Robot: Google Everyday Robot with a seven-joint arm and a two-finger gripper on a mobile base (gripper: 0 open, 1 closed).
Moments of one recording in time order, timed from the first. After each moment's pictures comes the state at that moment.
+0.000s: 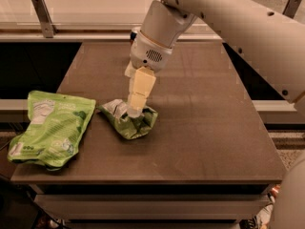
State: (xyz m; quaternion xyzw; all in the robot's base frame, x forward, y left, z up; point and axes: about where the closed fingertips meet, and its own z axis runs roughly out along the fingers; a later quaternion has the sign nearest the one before) arm 0.522 0.051 0.891 -0.71 0.66 0.23 0.11
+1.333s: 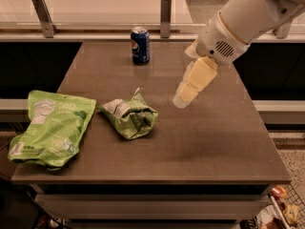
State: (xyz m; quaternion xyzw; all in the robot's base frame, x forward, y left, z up) arm 0.519 -0.075 0.945 -0.58 0.76 0.16 0.25
